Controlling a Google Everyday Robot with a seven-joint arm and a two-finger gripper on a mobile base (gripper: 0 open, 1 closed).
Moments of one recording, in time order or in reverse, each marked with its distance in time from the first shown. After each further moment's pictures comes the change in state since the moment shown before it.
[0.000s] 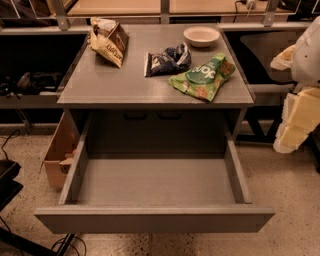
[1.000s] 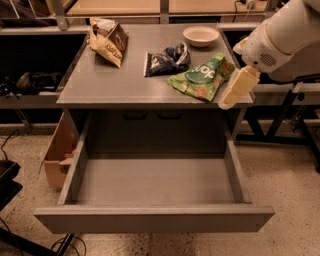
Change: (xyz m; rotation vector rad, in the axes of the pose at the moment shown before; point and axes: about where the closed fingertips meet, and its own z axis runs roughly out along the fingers) arm -0.061 -0.128 0.091 0.067 -0.287 0.088
